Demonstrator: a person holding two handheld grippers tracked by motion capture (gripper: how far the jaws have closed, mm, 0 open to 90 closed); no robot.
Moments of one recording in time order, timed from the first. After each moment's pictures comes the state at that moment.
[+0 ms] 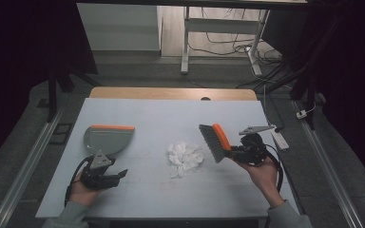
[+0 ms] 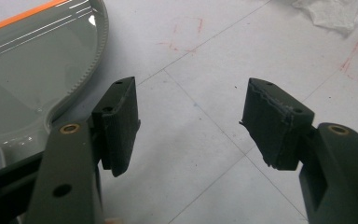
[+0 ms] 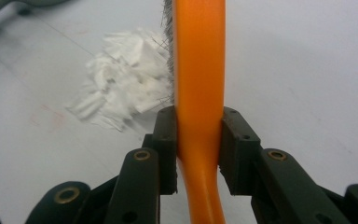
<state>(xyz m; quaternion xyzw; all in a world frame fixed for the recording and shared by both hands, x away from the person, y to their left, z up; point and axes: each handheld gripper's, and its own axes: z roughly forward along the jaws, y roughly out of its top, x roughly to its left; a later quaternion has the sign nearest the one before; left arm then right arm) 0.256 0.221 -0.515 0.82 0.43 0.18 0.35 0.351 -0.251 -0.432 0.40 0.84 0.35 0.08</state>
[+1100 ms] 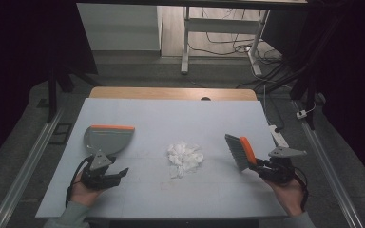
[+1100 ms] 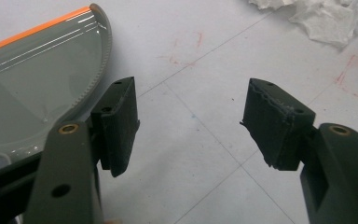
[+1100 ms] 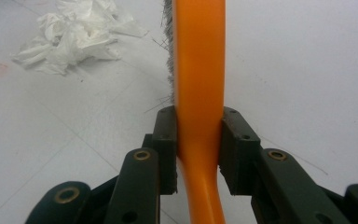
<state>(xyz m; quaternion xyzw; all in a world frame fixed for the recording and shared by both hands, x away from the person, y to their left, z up) 0.252 0.216 -0.510 0.81 0.43 0.20 0.36 0.315 -0.336 -0.470 0.39 0.82 0.39 0.16</state>
